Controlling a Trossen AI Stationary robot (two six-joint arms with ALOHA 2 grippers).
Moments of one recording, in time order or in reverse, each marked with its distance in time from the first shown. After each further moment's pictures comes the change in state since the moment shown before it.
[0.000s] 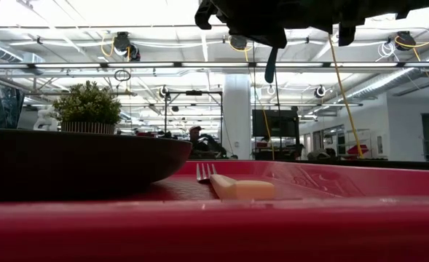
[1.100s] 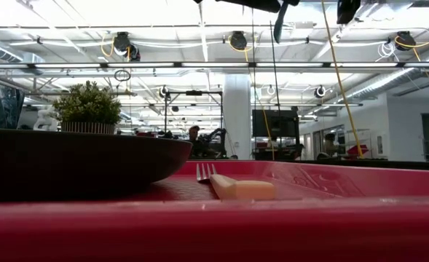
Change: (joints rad) left arm -0.068 -0.113 0.000 -0.161 0.198 -0.087; right arm 0.051 -0.143 -0.001 -0.111 -0.211 0.029
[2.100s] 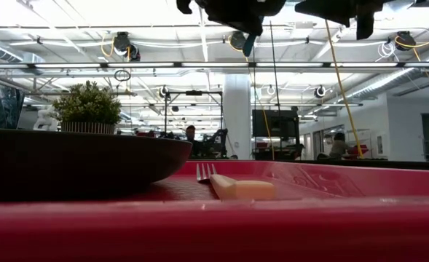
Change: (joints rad) left arm 0.077 0.003 -0.060 0.072 -0.262 0.093; right arm 0.011 0.029 0.000 0.017 0.348 0.060
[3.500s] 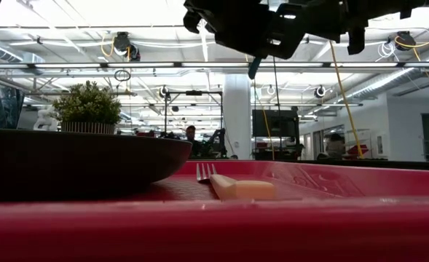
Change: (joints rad) left arm 0.005 0.113 0.003 0.130 -0.079 0.074; right arm -0.059 0.066 0.001 0.028 -0.001 0.118
